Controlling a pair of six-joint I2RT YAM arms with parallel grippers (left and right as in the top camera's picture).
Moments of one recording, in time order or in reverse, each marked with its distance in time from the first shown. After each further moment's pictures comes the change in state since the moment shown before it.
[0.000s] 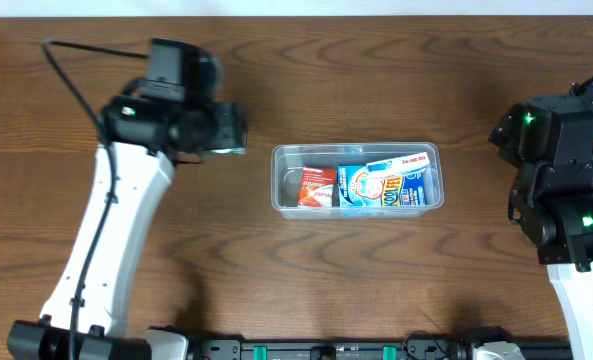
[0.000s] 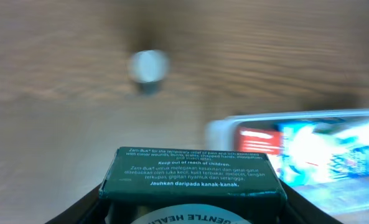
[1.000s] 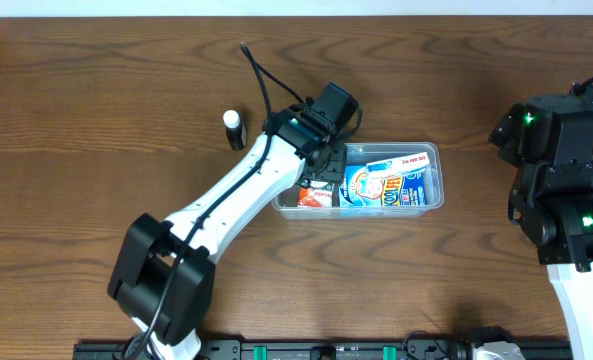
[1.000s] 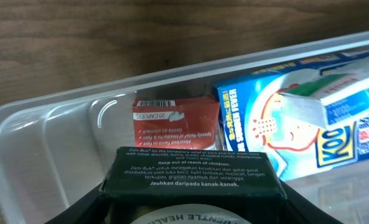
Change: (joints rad) left arm -0.432 0.342 0.000 0.132 -0.143 -0.235; right arm 0.000 0.000 0.000 0.000 0.000 0.000
